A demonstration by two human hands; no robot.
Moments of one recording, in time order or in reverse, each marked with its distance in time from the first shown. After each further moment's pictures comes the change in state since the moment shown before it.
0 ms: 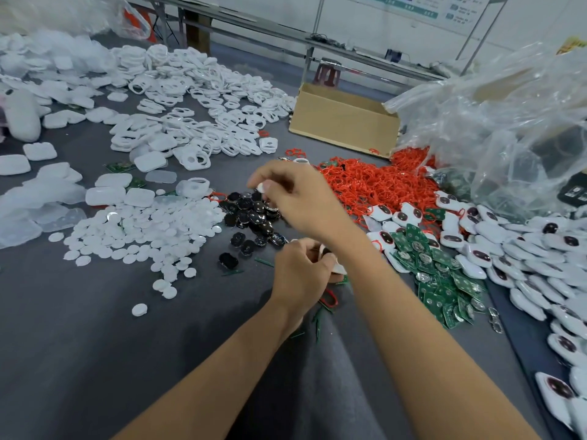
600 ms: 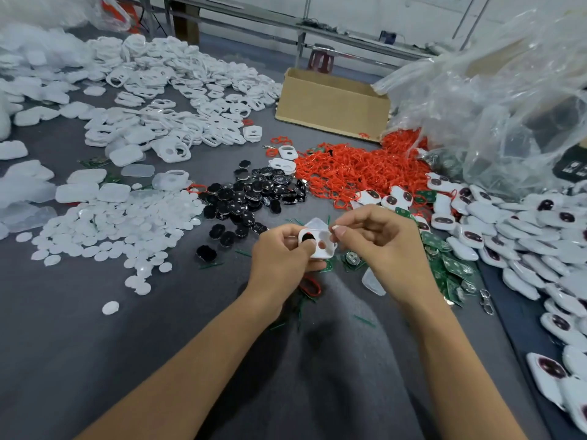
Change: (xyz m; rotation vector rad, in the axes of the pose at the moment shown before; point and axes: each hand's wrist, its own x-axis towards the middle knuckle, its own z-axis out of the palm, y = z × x) left_hand -0.006 0.005 0.002 0.013 0.013 0.006; right_hand -0.103 0.063 -0.055 0.382 0.273 0.124
